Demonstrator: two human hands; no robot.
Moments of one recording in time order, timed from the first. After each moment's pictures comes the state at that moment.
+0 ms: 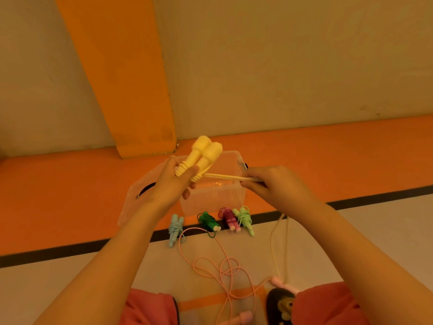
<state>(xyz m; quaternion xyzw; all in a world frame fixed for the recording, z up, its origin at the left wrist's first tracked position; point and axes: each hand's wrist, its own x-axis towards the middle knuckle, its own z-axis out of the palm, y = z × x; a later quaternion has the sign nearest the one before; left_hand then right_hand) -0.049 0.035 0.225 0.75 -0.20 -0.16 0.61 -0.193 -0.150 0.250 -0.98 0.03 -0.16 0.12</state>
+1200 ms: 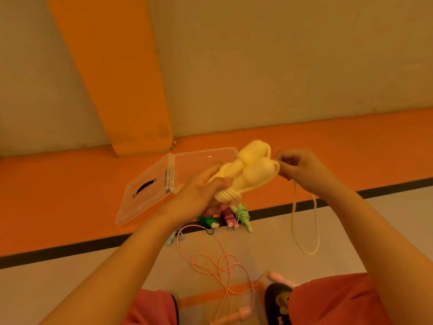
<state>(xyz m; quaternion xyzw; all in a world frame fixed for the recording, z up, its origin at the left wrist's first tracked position) -0.112 0.026 0.251 0.67 -0.38 -0.31 0.56 -0.209 -0.198 0.257 -0.87 0.09 -0.16 0.45</state>
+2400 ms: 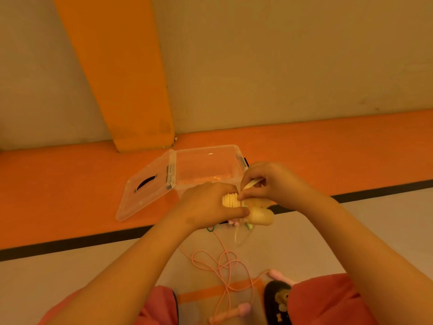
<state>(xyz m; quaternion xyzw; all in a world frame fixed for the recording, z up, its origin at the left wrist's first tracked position) -0.103 0.014 0.225 0.85 -0.46 -0.13 0.20 -0.191 -0.149 0.247 -0.95 -0.04 -0.10 0.28</state>
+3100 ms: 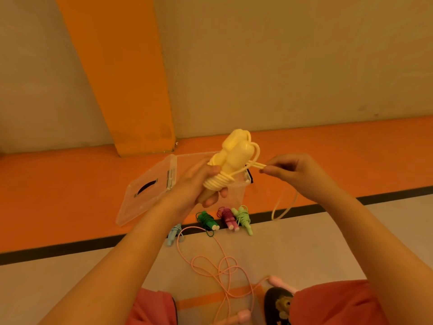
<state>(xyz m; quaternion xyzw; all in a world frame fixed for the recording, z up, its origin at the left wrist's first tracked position) -0.082 0.023 0.236 0.58 -0.34 -0.34 0.65 -0.206 -0.185 0.259 -0.89 0.06 -0.17 0.43</state>
